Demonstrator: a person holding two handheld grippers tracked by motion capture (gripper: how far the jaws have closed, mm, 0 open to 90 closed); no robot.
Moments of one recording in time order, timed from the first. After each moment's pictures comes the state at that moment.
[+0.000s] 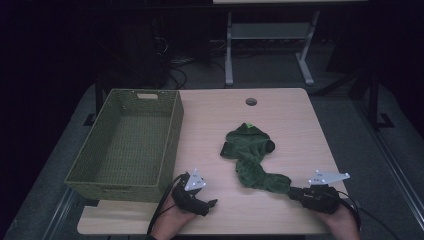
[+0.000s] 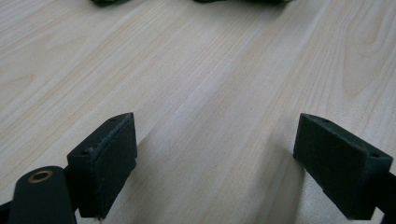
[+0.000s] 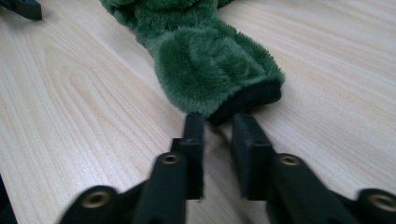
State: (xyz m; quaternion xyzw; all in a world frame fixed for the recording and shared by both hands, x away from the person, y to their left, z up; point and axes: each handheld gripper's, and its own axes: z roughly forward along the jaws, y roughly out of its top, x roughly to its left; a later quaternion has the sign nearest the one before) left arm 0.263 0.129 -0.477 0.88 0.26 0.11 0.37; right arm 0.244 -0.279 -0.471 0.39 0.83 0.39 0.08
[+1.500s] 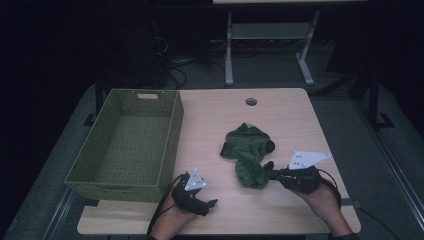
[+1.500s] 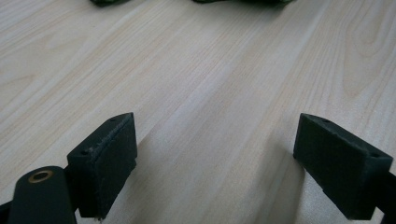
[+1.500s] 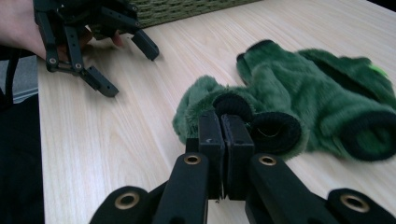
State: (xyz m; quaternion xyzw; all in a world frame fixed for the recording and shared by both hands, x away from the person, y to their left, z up) left arm 0.263 0.128 -0.477 0.88 0.26 0.11 0.37; right arm 0.275 -0.217 -0.407 0.23 0.85 0.45 0.10
